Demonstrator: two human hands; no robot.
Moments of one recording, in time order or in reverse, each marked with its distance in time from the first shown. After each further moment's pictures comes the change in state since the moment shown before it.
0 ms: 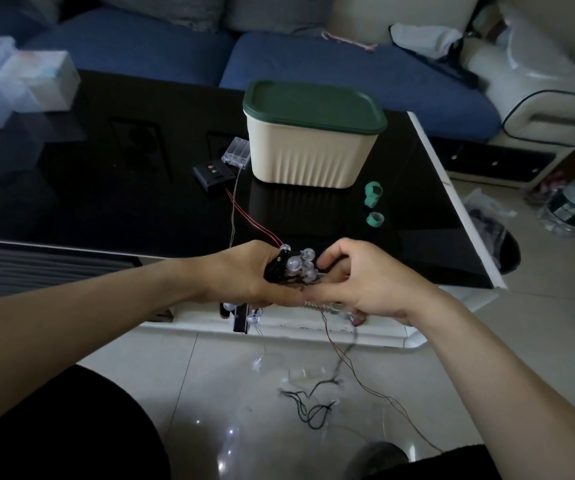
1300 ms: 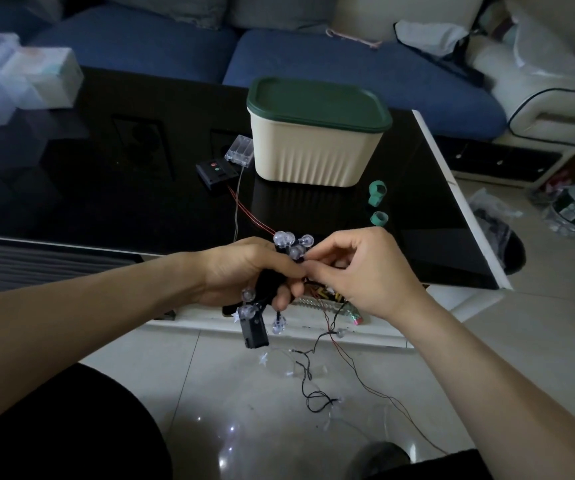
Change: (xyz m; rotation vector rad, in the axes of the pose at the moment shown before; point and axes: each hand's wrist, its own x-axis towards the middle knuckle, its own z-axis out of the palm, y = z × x) left_hand 0.007 -0.003 0.001 -0.510 -0.118 -0.044; right_hand 0.010 0.007 0.012 -0.015 0.312 -0.416
